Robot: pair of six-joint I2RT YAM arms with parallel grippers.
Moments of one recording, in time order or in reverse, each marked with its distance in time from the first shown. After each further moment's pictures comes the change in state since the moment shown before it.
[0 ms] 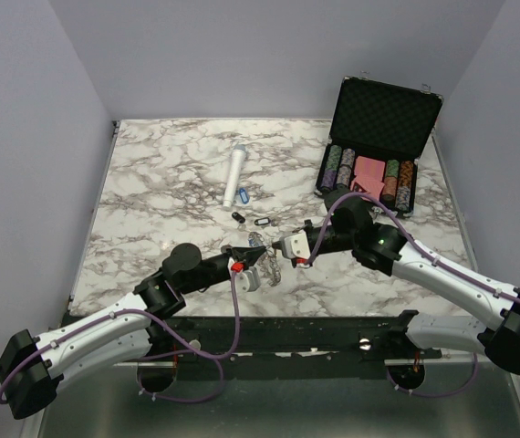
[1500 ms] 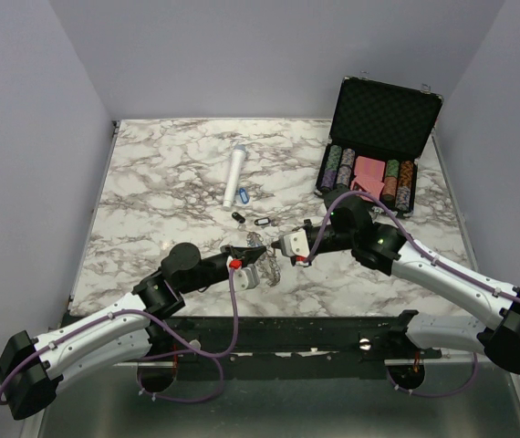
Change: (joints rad) left arm 0.000 -0.007 0.012 -0.013 0.000 -0.048; right arm 0.000 0.004 0.002 0.014 -0.001 0.026
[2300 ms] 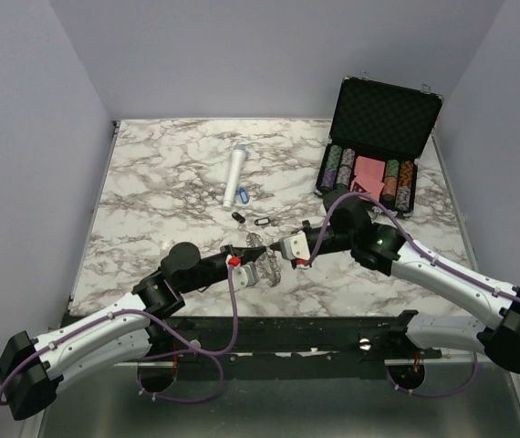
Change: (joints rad) left arm 0.005 0.000 0.003 -0.002 0.000 -0.034; right arm 0.008 0.002 0.000 -0.001 -0.019 -0.031
